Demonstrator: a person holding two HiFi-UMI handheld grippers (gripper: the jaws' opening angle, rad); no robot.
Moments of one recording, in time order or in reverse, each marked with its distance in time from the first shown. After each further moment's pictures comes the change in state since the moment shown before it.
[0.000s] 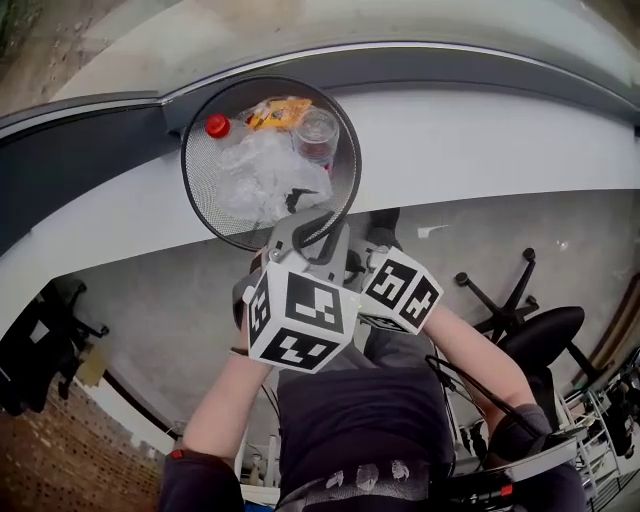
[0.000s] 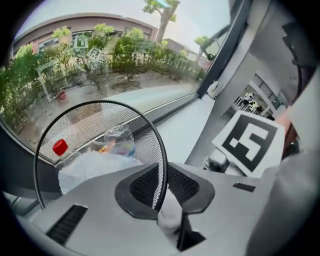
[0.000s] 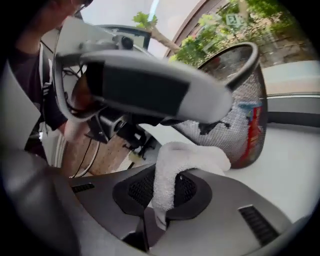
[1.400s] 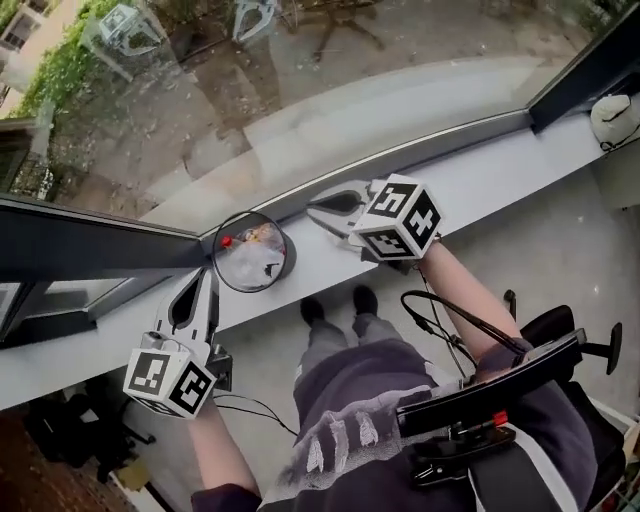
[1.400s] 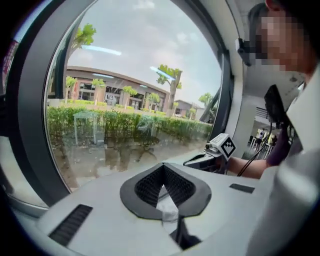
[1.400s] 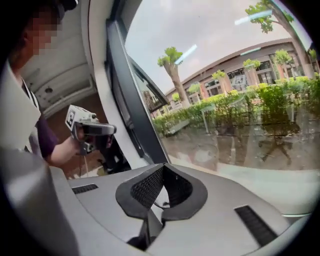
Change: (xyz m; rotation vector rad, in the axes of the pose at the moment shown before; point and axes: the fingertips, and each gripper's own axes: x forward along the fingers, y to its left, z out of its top) left arm -0.312 -0.060 0.150 -0.054 -0.707 0.193; right arm -0.309 0.051 0.211 -0.336 -0.384 -0.311
